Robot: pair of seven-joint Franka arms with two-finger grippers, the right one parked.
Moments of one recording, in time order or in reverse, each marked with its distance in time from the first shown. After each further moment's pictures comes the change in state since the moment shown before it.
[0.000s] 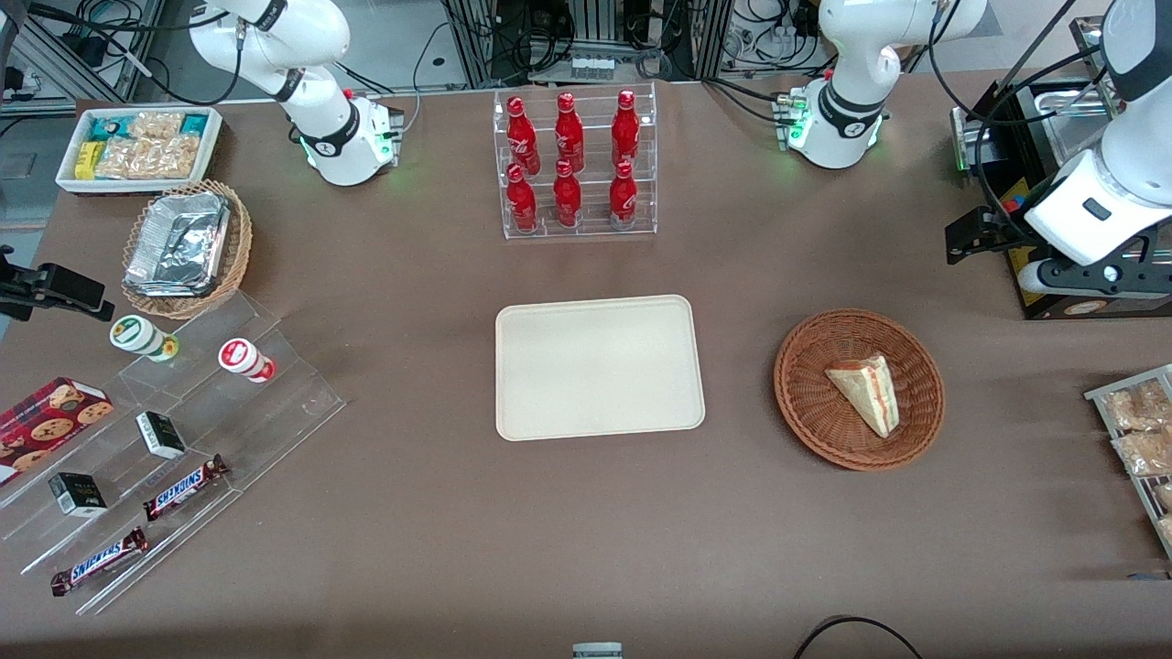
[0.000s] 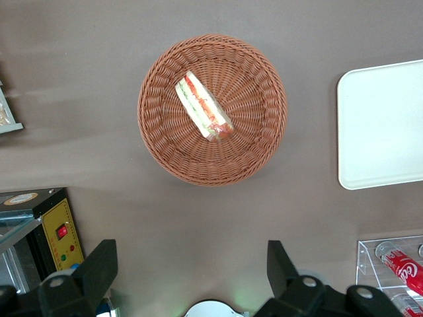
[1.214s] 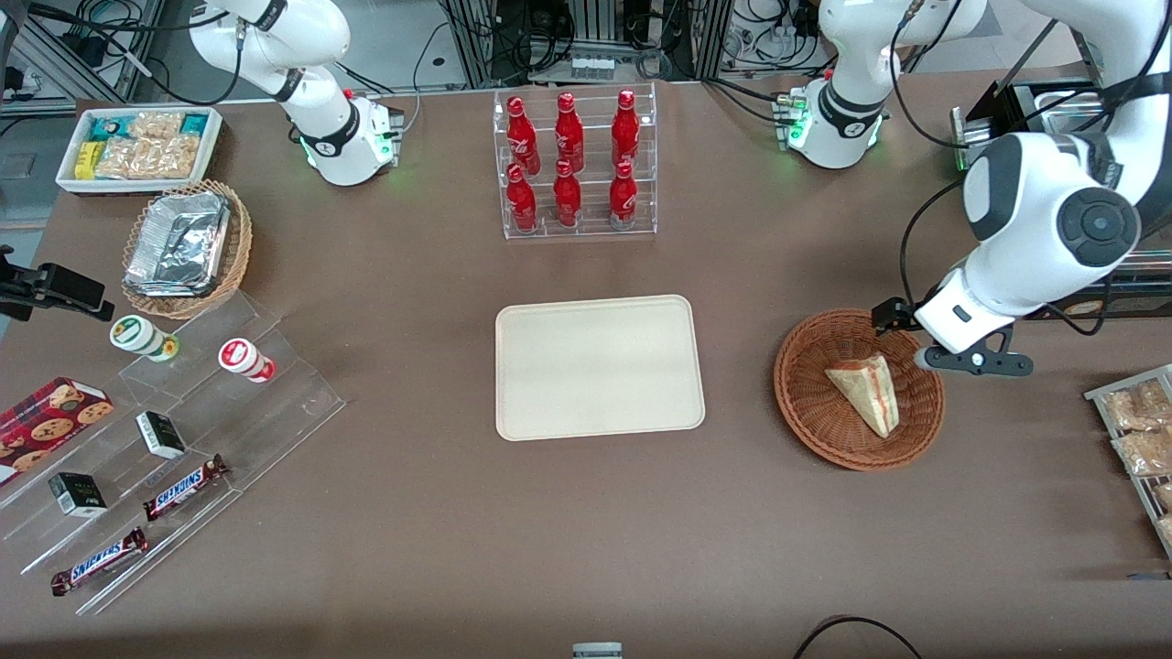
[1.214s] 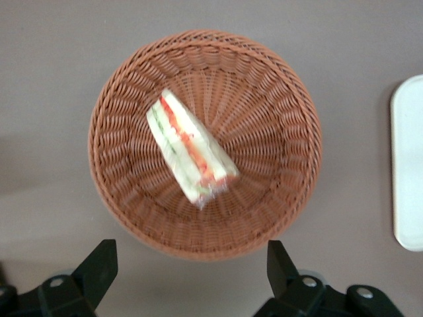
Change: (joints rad) arm 0.000 0.080 -0.007 -0.454 -0.002 0.607 0.029
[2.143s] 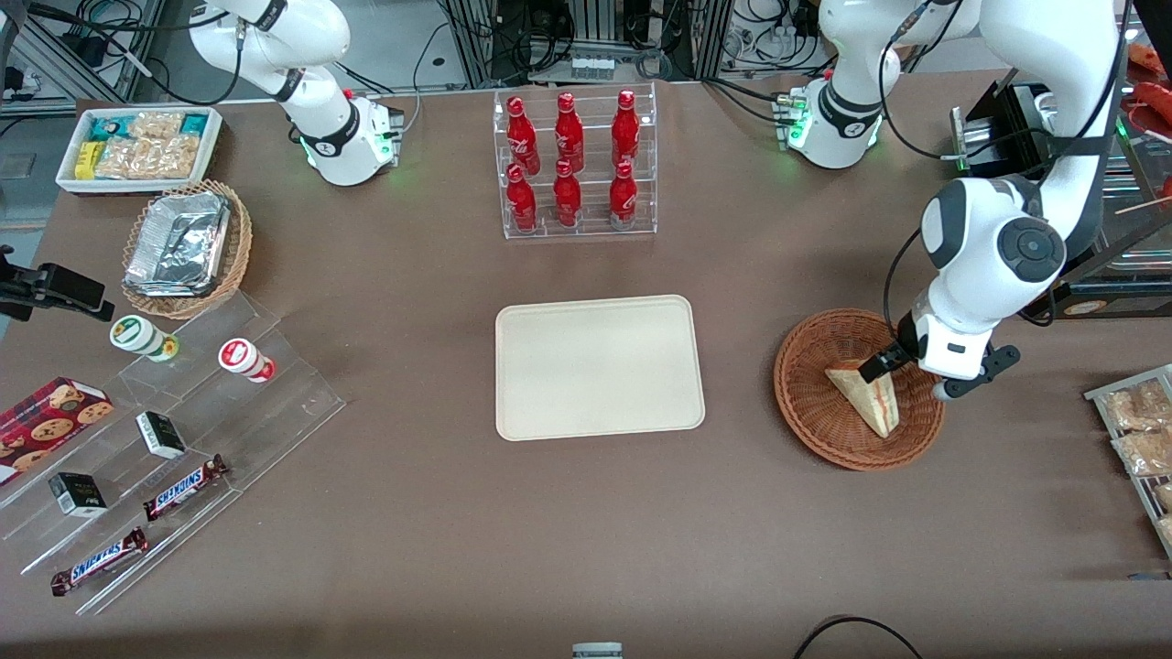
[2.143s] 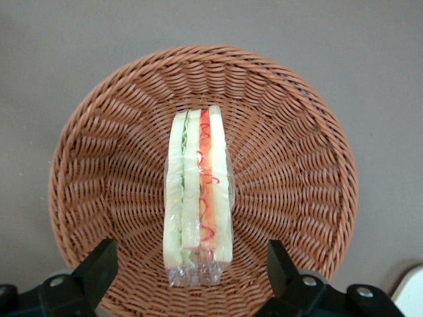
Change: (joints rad) arm 0.007 0.098 0.002 -0.127 -0.002 0.314 -0.672
